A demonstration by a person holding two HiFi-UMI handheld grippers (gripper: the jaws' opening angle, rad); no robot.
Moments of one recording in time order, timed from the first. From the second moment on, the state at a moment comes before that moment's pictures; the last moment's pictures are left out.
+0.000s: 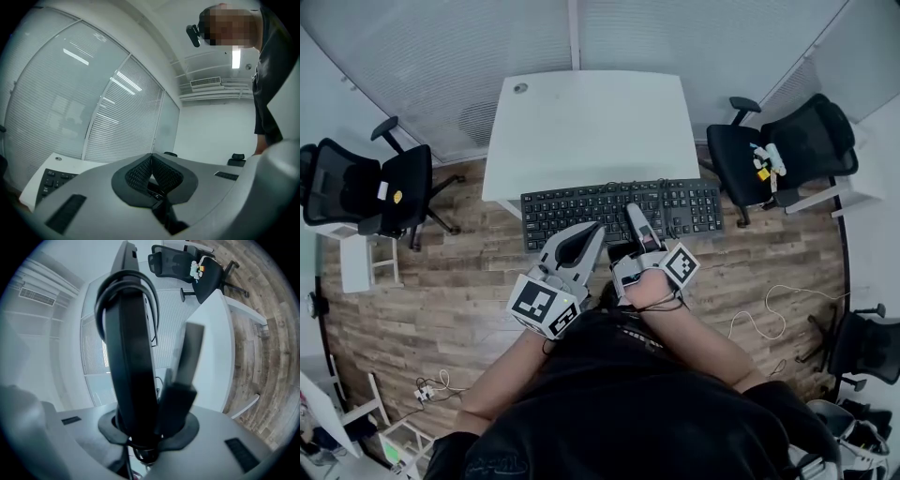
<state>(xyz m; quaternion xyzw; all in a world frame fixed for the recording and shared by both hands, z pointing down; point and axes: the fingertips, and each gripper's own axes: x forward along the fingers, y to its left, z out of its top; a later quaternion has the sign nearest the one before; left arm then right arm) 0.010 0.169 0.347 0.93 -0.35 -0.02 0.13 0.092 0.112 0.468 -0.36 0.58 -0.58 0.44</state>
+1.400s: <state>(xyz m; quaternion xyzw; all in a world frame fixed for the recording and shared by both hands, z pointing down) 0.035 0.072 0.358 0.94 -0.32 0.00 0.13 0.118 0.021 0.478 -0.38 0.57 -0.57 0.45</state>
